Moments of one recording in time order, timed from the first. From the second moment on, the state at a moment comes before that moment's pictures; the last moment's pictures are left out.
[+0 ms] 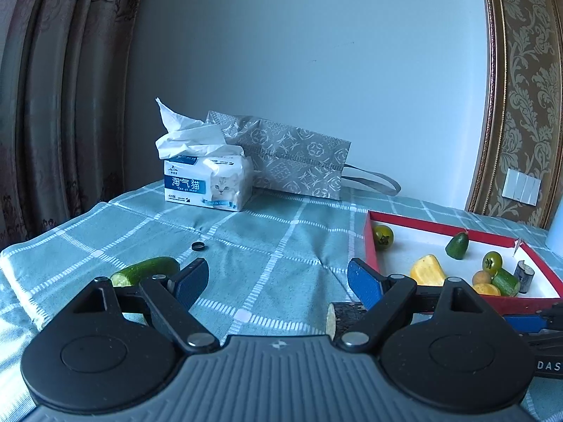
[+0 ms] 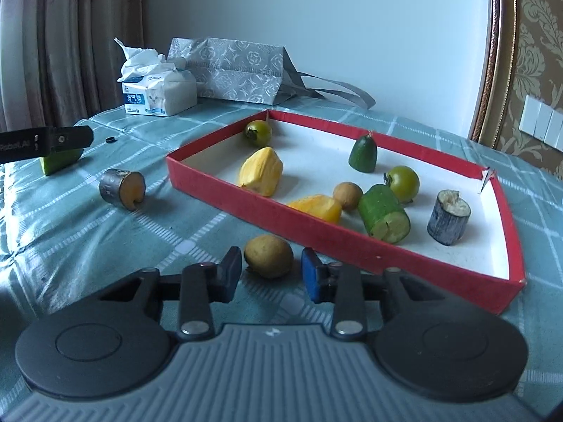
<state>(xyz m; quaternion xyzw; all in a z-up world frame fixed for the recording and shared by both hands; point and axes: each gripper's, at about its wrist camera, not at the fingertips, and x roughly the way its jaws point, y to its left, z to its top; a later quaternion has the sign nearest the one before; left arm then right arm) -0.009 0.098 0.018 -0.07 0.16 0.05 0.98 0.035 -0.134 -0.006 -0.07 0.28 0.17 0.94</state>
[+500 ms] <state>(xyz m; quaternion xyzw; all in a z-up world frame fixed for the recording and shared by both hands) -0.004 0.092 0.014 -0.06 0.19 0.01 0.98 0.030 -0.141 -0.002 -0.05 0.28 0.16 0.95</state>
